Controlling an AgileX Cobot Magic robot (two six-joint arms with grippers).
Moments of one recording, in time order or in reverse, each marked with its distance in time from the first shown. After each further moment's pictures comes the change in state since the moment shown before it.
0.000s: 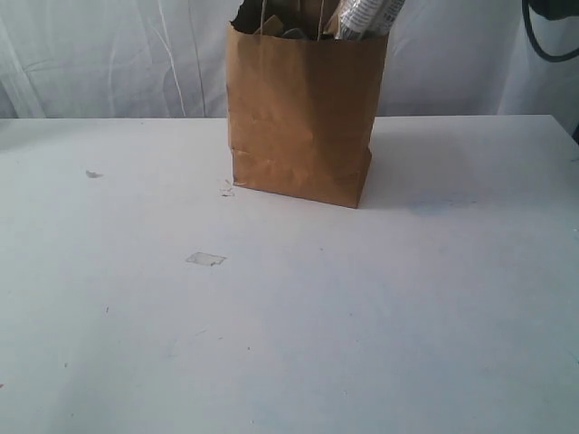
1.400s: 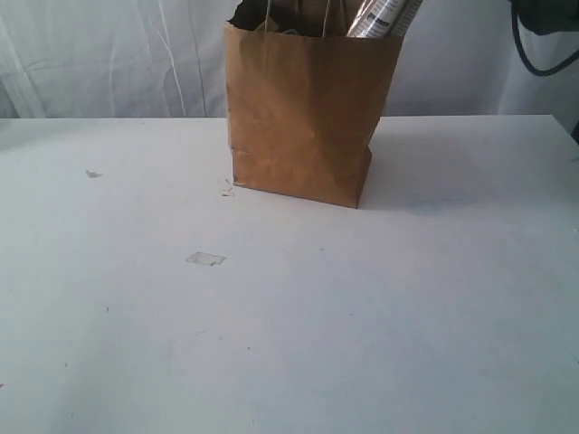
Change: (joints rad) left arm 0.000 0.000 0.000 0.000 0.000 0.000; right arm -0.018 0.051 -0.002 0.010 0.079 -0.050
